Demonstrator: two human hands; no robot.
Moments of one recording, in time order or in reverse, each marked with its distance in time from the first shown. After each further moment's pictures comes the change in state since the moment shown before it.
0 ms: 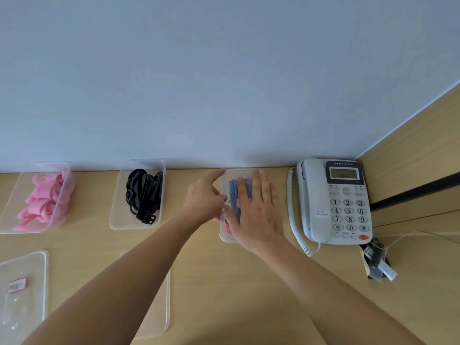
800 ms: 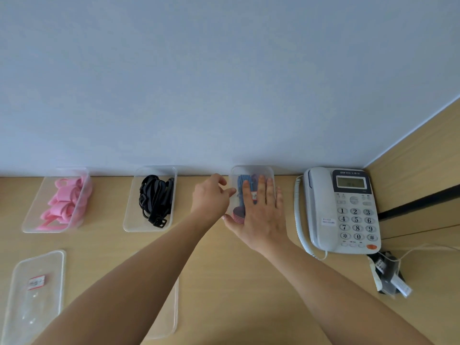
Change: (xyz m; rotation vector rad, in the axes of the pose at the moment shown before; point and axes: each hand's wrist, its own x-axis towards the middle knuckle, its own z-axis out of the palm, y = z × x) left_hand 0.006 0.006 -0.003 0.187 0.207 0.029; right_hand 0.011 -0.004 0.004 -0.065 -0.016 -0.010
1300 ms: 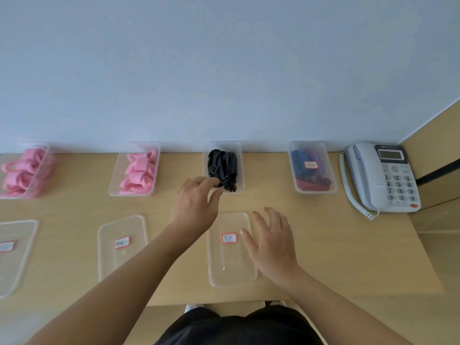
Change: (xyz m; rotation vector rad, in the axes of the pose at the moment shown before) left_hand -0.096 -0.165 -0.161 0.189 0.282 0.498; right_hand -0.136 -0.172 0.027 0.175 0.150 0.024
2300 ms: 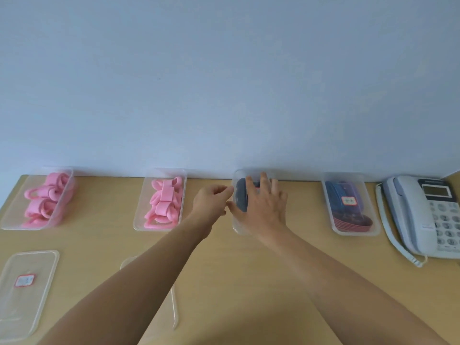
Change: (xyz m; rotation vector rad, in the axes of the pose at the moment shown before) left_hand 0.102 -0.052 -0.001 -0.709 -0.291 -0.770; right_hand 0.179 -0.084 0.006 -0.243 -0.161 0.036
